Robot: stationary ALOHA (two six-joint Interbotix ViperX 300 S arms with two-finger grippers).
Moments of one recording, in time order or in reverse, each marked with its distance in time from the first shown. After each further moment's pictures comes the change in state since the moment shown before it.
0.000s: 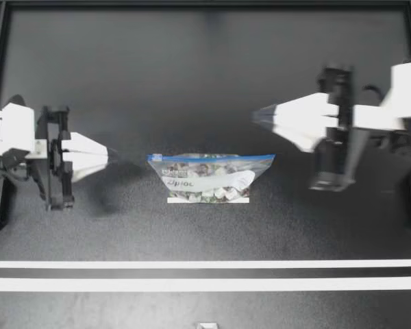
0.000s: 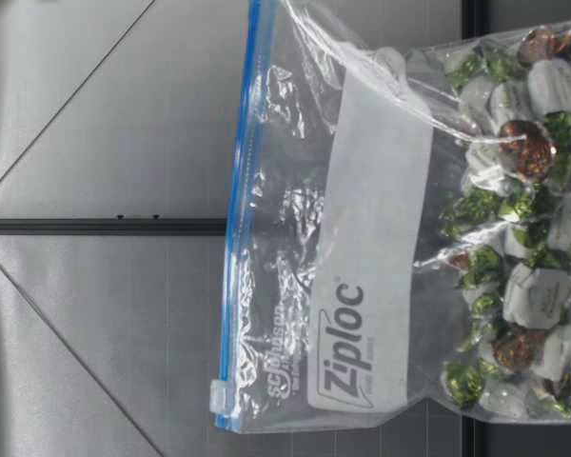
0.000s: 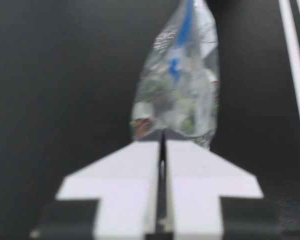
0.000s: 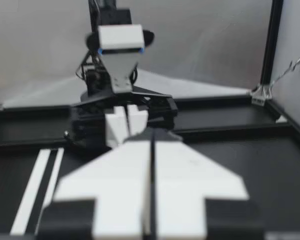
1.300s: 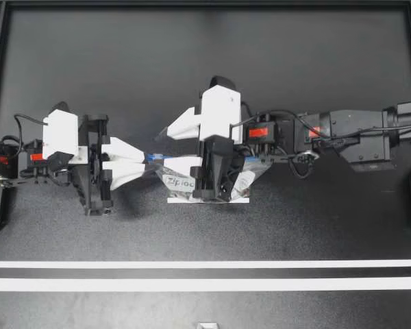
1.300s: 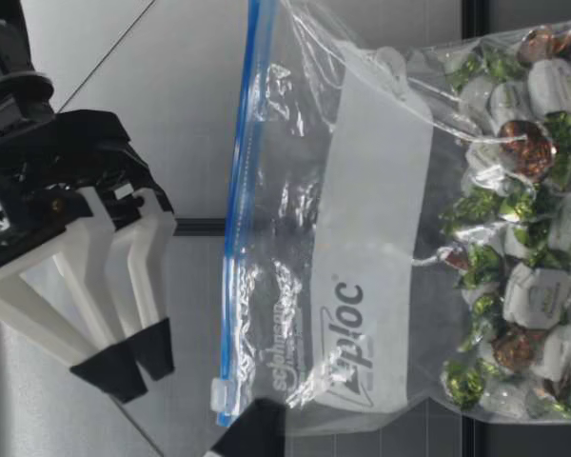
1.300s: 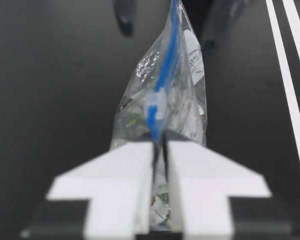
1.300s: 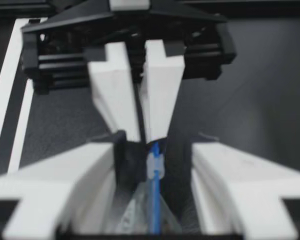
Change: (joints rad) left arm -0.021 0.288 -0.126 0.000 -0.201 -0.061; right arm 0.037 0.474 -0.453 -0.037 0.443 -0.002
